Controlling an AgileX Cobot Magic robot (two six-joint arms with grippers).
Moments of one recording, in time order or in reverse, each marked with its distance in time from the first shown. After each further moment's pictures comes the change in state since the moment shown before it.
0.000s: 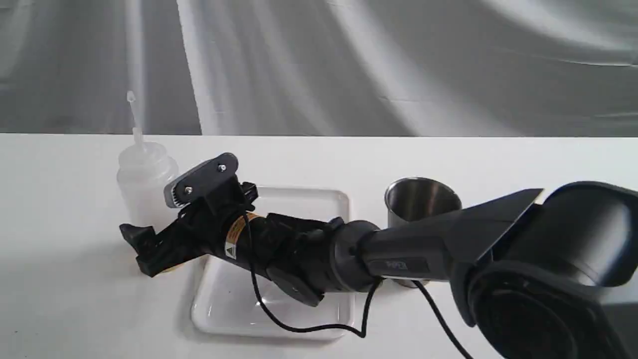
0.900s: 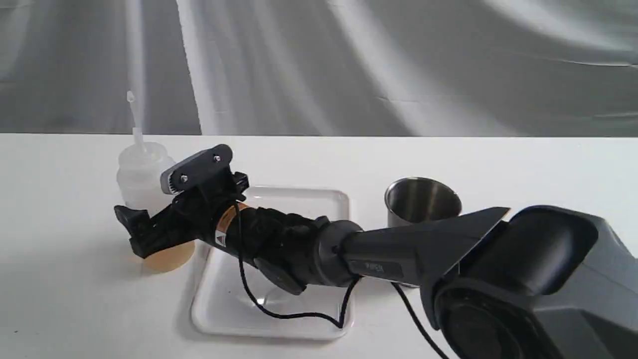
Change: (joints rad) left arm 0.000 0.000 0.000 0.000 0.000 0.000; right arm -0.007 0.109 -0.181 0.002 0.006 0.031
